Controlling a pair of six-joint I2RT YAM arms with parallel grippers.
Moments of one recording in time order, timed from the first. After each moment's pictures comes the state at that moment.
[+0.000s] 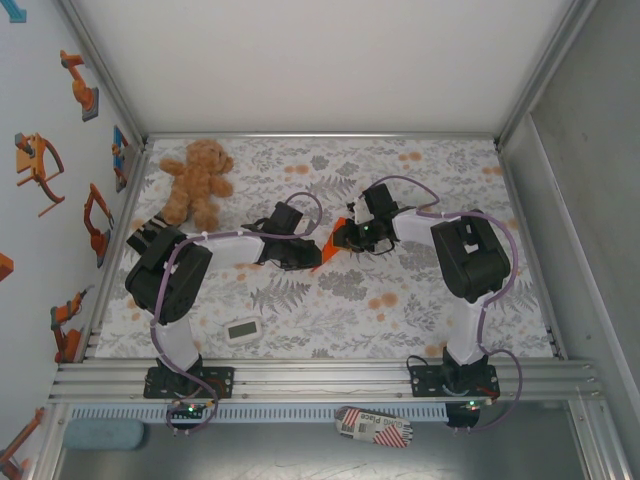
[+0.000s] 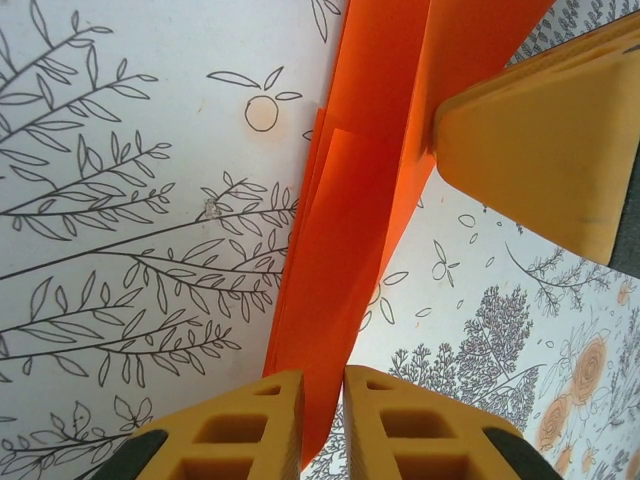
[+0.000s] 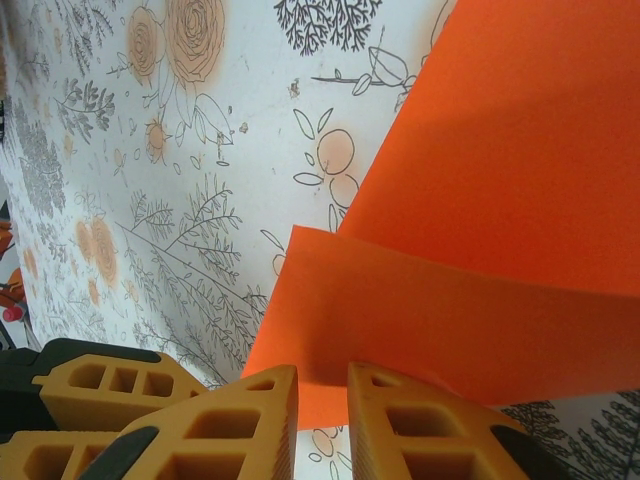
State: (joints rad) left arm -0.69 1.83 1.00 -0.20 0.38 -0.62; right arm 0.44 1.96 1.13 -0.21 -0.66 0.54
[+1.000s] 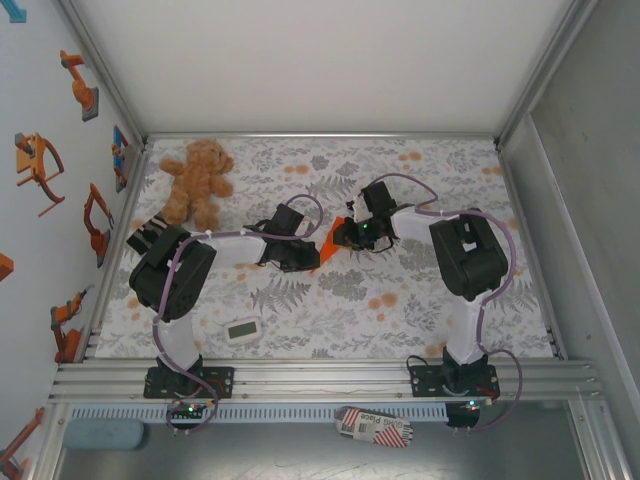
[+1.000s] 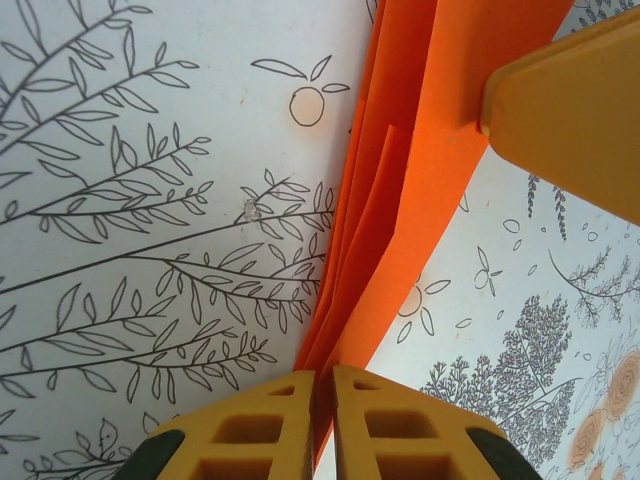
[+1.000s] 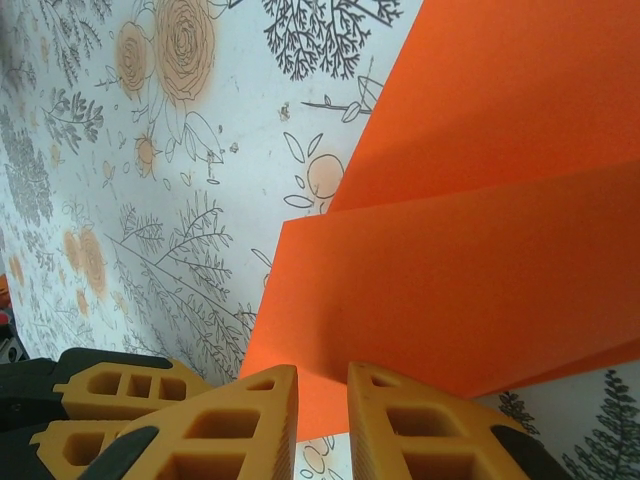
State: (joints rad) left arm -0.69 1.86 1.00 -0.20 0.36 -0.62; right arm 0.44 1.98 1.16 -0.24 -0.64 0.52
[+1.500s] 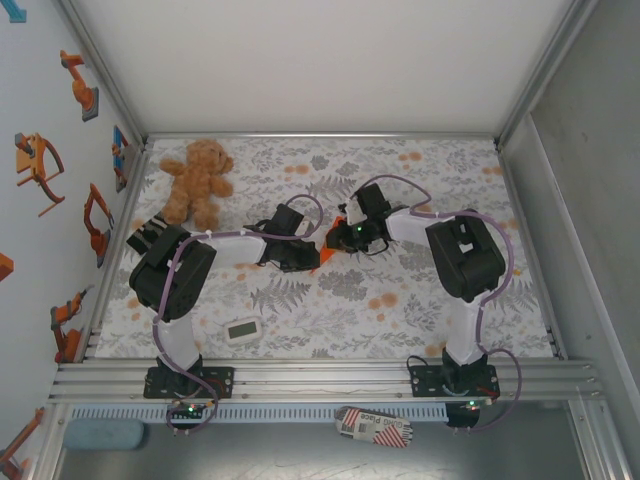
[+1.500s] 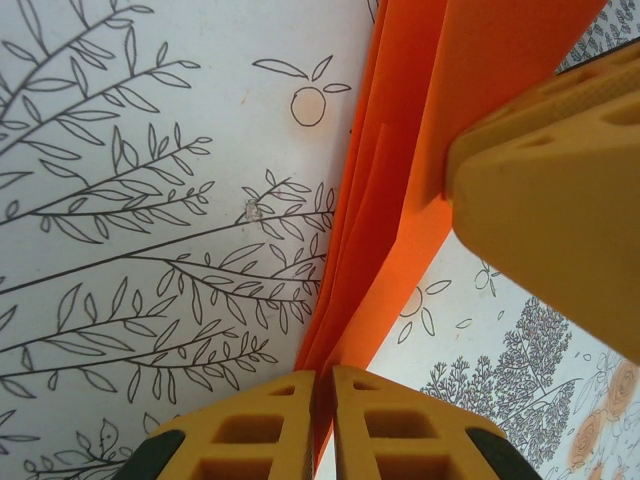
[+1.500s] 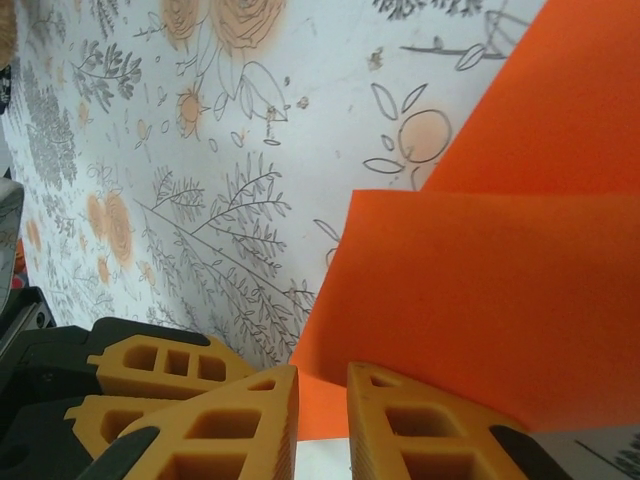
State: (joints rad) left arm -0.69 1.86 1.00 -0.20 0.36 -0.62; right arm 0.48 1.98 1.16 -0.23 -0.68 0.52
